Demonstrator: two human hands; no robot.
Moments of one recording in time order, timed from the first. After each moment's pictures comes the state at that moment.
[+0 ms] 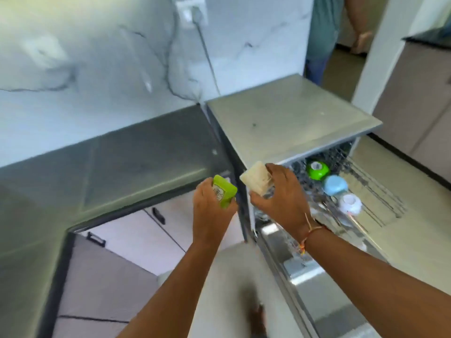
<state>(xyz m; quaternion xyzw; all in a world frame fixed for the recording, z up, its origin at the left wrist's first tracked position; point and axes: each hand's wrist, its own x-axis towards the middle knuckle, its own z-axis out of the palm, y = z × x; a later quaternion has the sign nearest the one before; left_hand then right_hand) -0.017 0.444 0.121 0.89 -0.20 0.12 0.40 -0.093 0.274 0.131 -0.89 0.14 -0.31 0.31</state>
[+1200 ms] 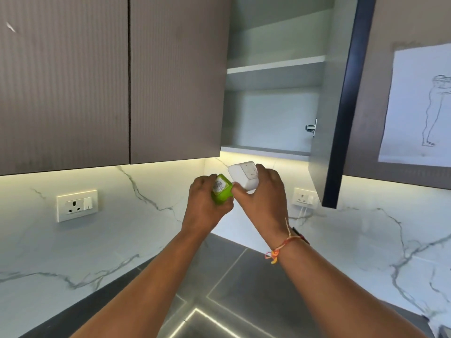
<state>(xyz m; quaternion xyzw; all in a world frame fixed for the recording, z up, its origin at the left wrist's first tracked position) 0.164 0.901 0.457 0.82 0.03 0.48 0.31 0.200 0.761 0.486 -0.79 -0.24 -0.39 0.41</state>
